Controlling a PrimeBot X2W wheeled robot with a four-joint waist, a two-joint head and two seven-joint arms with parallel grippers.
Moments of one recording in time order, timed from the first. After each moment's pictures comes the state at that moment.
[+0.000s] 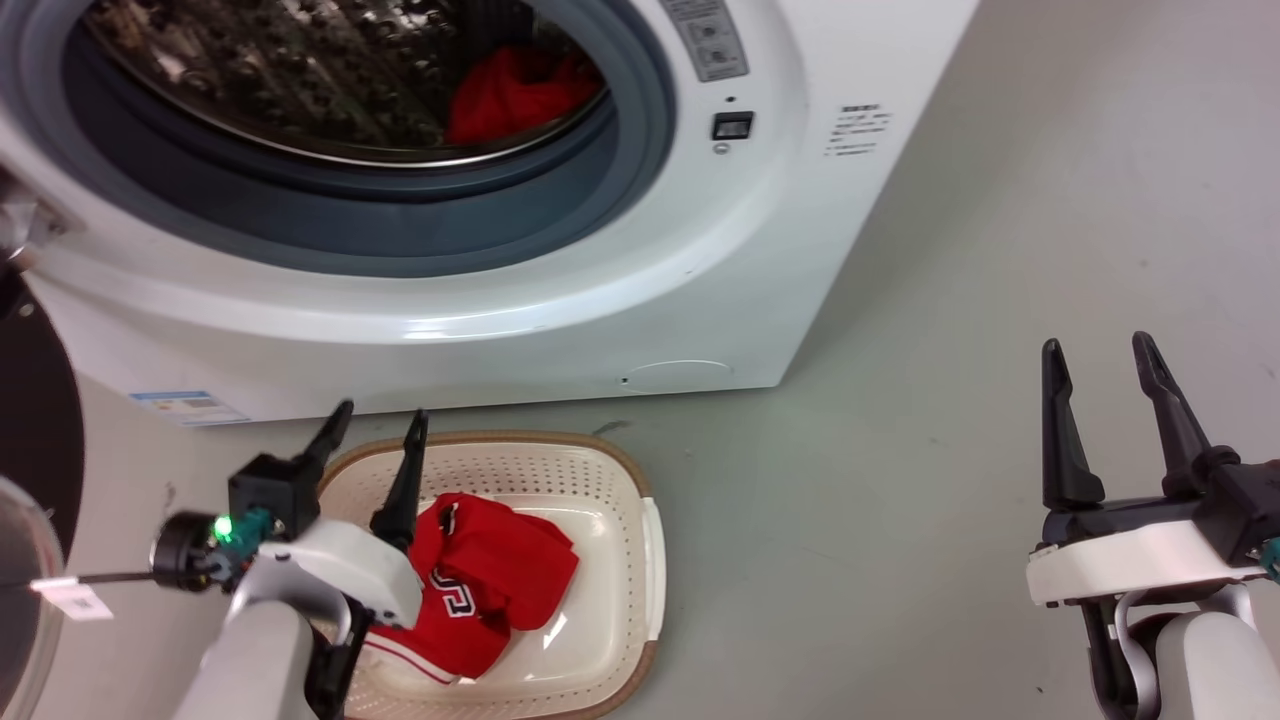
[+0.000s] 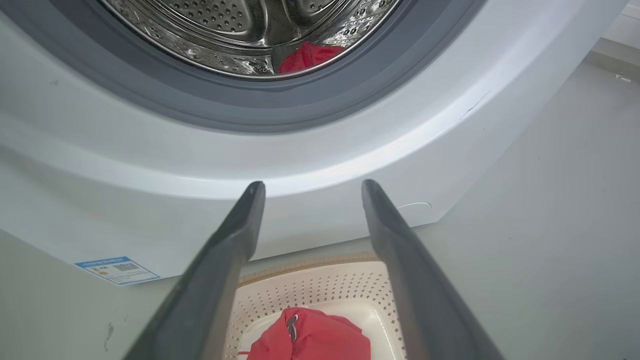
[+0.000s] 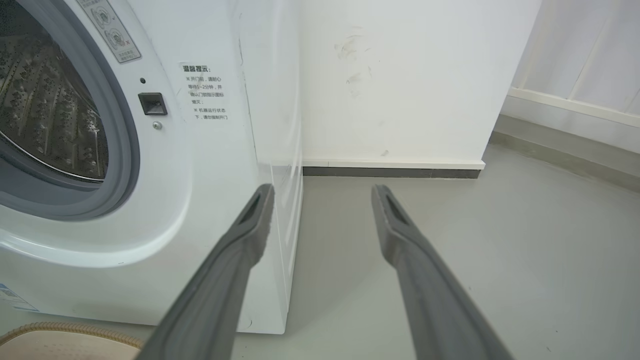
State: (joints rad) left arm -0.31 0.25 -0.16 0.51 -0.25 -0.13 -0.26; right arm -0.15 -0.05 -0.08 0.08 0.04 0.13 -0.26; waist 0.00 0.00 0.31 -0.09
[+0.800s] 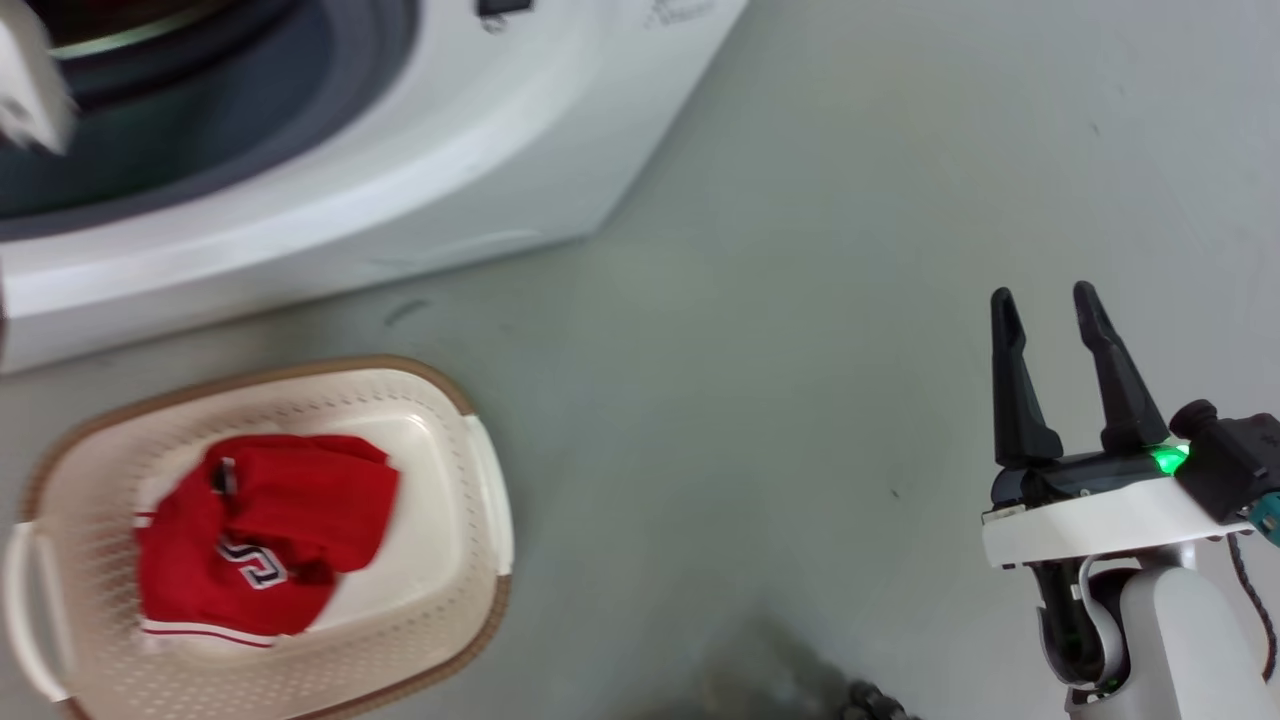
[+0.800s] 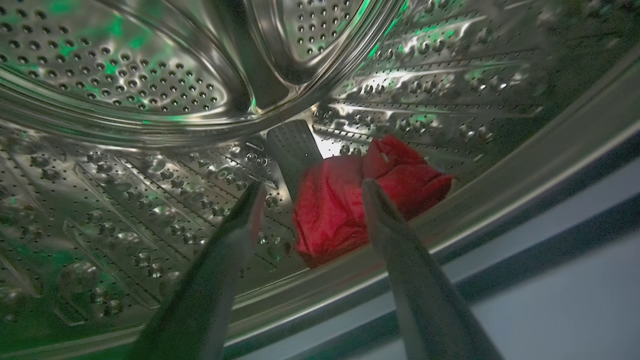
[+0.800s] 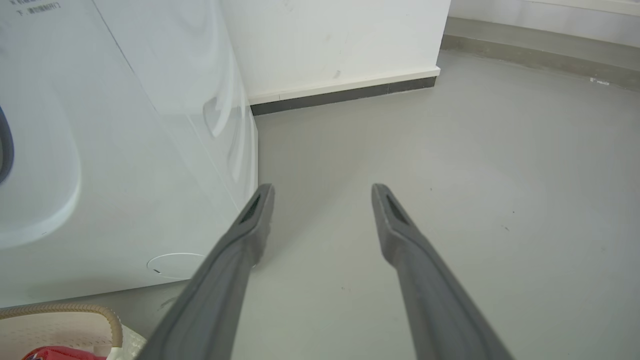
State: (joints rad) left arm -1.06 0.64 -0.31 0.54 -0.44 -0.13 0.23; right arm -0.23 -0.05 0.02 0.09 0.25 0.13 -0.26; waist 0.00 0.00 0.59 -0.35
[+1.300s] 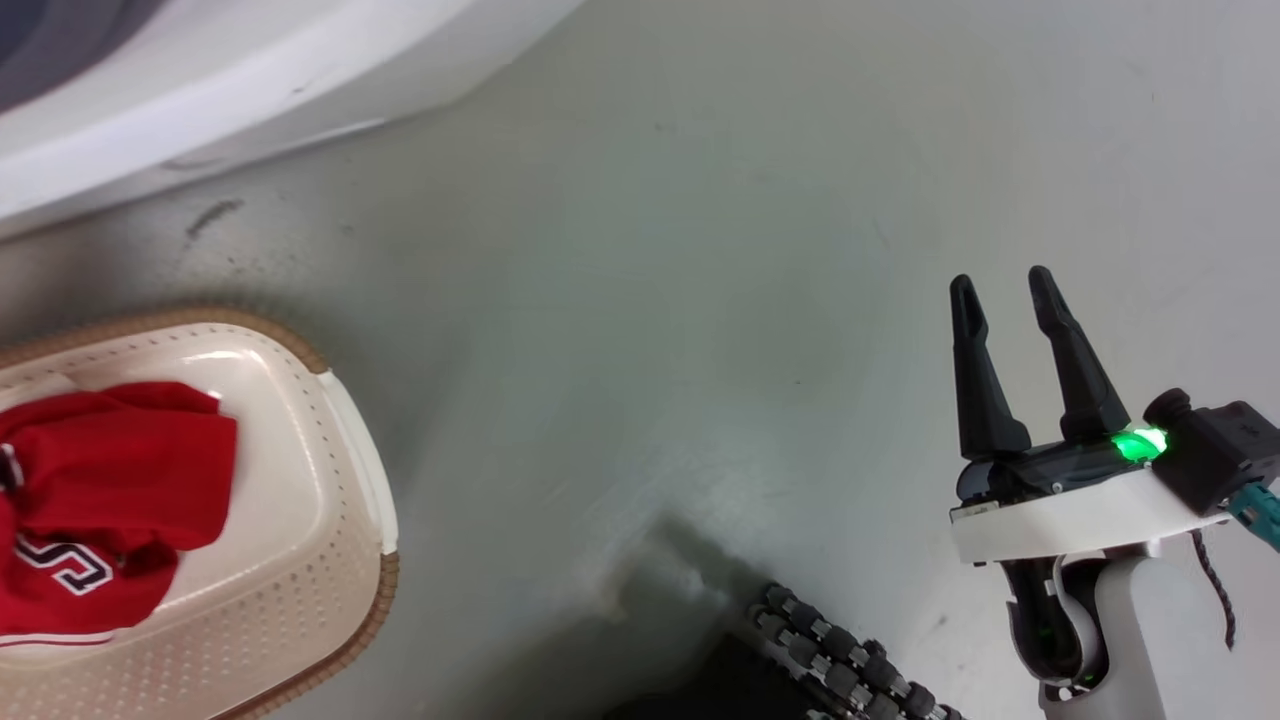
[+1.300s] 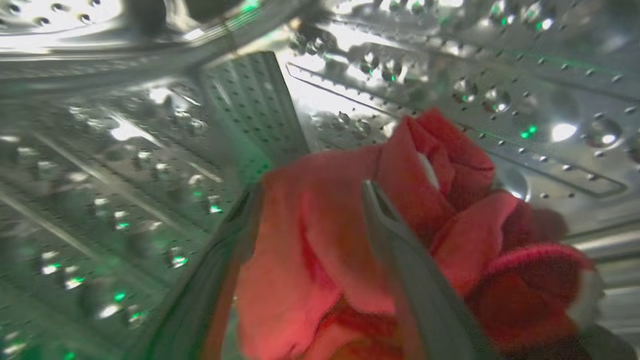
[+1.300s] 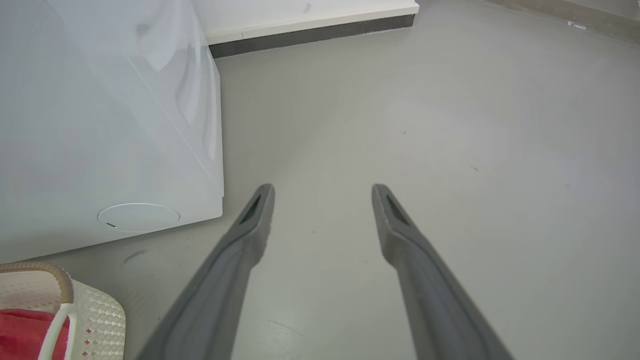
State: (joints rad) left arm -1.56 0.68 -0.41 0.76 -0.40 -0.11 0.62; right arm -0.24 -0.05 0.10 0.07 0.34 0.13 -0.26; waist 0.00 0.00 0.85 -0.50
